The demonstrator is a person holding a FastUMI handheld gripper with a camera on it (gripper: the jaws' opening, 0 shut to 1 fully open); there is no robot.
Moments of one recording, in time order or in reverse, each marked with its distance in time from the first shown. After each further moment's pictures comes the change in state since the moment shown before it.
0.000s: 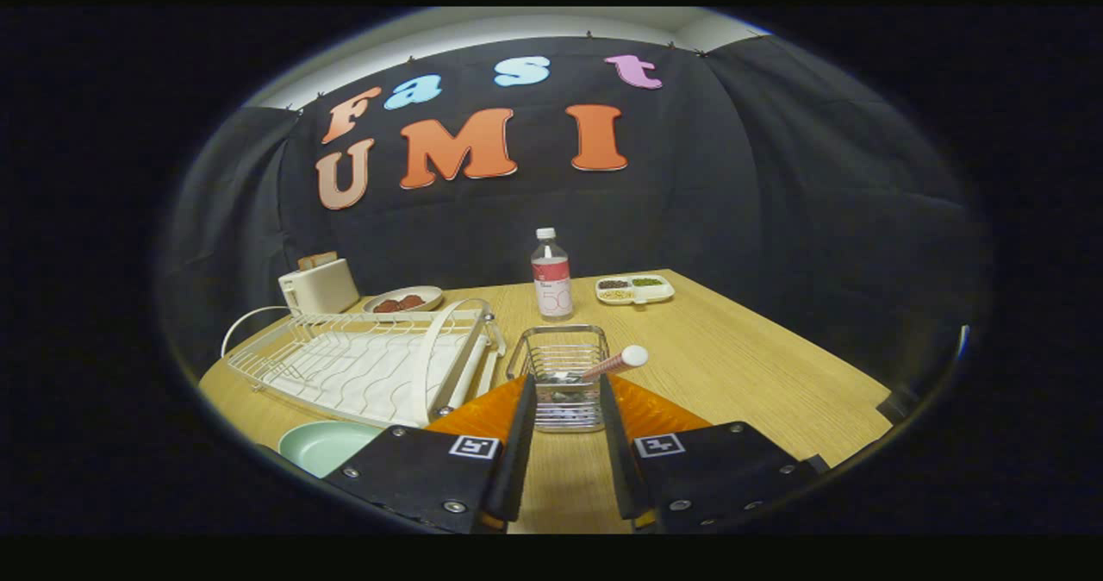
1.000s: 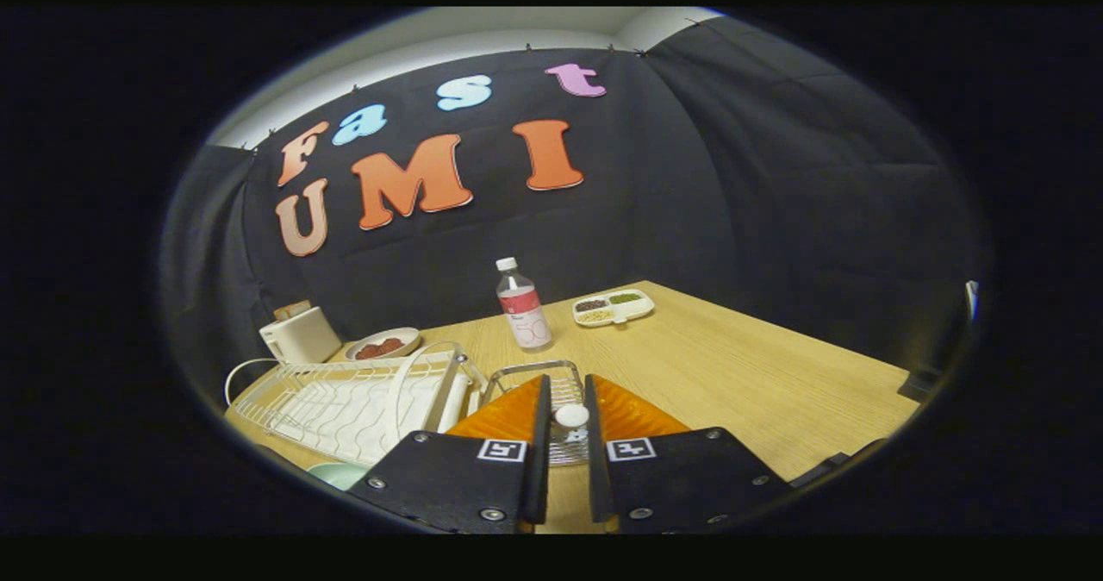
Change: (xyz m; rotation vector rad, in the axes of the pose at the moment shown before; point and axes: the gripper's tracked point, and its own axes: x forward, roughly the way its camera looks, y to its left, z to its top) arm 0.024 -0.010 0.024 0.171 -0.080 -0.036
